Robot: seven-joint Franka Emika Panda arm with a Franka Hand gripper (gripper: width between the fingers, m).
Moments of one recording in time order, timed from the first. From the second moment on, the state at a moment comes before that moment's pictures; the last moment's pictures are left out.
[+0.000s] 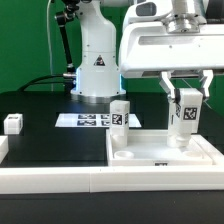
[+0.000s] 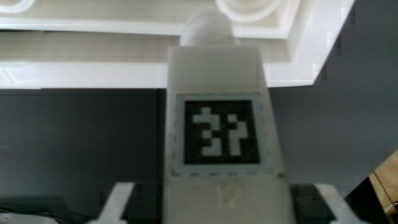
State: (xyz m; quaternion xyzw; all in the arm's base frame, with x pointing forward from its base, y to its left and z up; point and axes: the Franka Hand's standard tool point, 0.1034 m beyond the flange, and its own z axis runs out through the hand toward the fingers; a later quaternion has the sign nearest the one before) arm 0.618 0.097 0.120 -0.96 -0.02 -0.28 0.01
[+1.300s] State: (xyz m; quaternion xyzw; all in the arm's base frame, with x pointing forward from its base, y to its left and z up) arm 0.609 0.116 0.100 -0.96 -0.04 -0.28 0.01
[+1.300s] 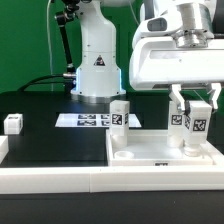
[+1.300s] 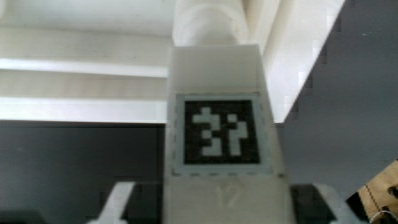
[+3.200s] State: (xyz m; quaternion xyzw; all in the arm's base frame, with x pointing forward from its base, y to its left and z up) arm 0.606 0.114 0.086 -0.95 -0.04 -0.30 0.01
